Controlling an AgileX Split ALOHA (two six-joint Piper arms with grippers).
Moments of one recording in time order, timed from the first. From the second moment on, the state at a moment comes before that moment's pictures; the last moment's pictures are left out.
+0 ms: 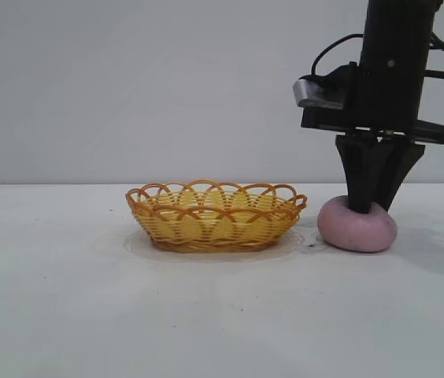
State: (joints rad) left arm 0.04 -0.02 -0.48 -0.03 1.12 0.03; right arm 0.33 2.12 -1.50 0.18 1.05 -0.20
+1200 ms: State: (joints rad) left arm 0.04 -0.02 -0.48 -0.03 1.12 0.03; right arm 0.33 1.95 -1.55 0.26 1.05 -0.22
